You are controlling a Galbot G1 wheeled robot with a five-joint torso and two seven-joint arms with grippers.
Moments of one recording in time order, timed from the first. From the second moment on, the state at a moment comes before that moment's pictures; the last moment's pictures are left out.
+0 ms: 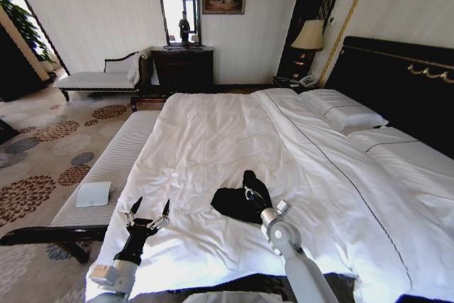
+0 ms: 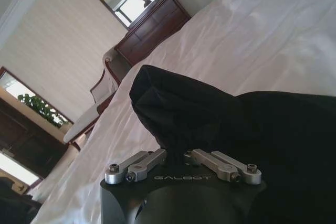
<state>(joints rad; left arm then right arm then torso) 1.97 -1.09 -0.57 -2.30 -0.36 -0.24 -0.15 -1.28 1.37 0.35 1.77 0.88 -0.25 0.02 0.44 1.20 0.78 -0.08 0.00</state>
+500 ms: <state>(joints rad) 1.97 -1.09 -0.57 -2.30 -0.36 -0.24 -0.15 -1.24 1.39 0.24 1.62 0.75 -0.18 0.00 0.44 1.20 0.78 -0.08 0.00</state>
